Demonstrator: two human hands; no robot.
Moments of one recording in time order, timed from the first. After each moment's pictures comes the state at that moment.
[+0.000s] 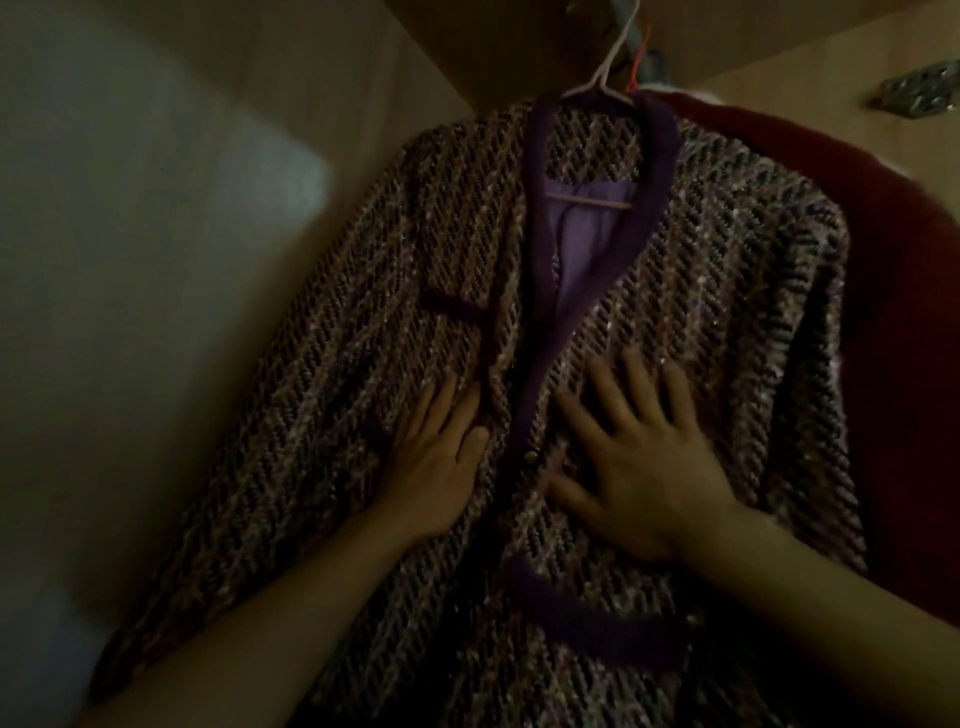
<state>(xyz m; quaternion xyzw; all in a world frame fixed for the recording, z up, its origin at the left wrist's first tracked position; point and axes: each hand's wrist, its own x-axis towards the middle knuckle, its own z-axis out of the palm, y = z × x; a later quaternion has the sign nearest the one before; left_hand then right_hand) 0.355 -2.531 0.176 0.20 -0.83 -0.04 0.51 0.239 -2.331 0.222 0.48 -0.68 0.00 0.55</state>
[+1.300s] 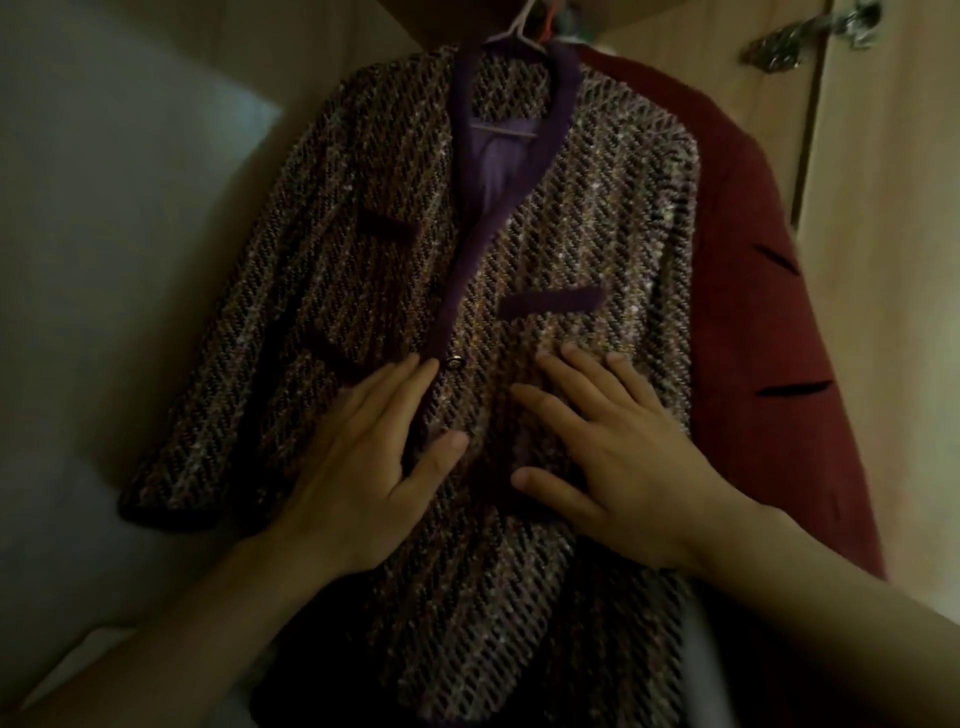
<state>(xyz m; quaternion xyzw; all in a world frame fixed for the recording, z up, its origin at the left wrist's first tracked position) 0.477 -2.337 0.115 0.16 -0.84 -0.07 0.52 0.312 -2.166 0.175 0.62 -0.67 0.02 0.40</state>
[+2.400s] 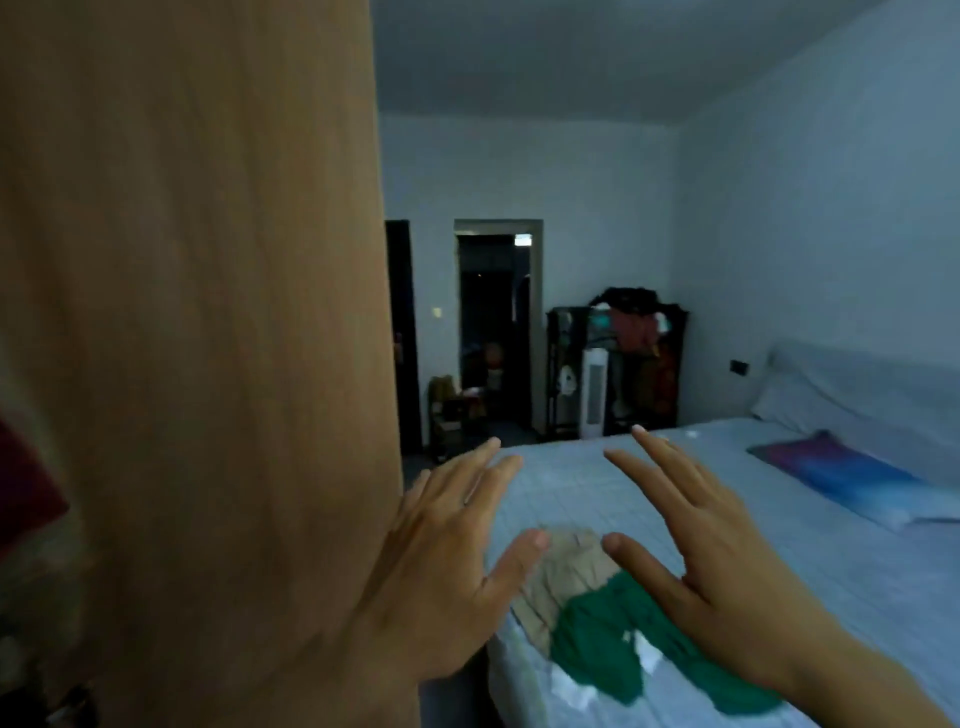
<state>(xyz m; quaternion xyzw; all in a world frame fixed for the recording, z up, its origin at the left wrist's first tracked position) 0.202 -1.770 0.011 -0.24 -0.90 -0.20 0.30 0.213 -1.526 0.014 0.22 -0.91 0.18 0.29</state>
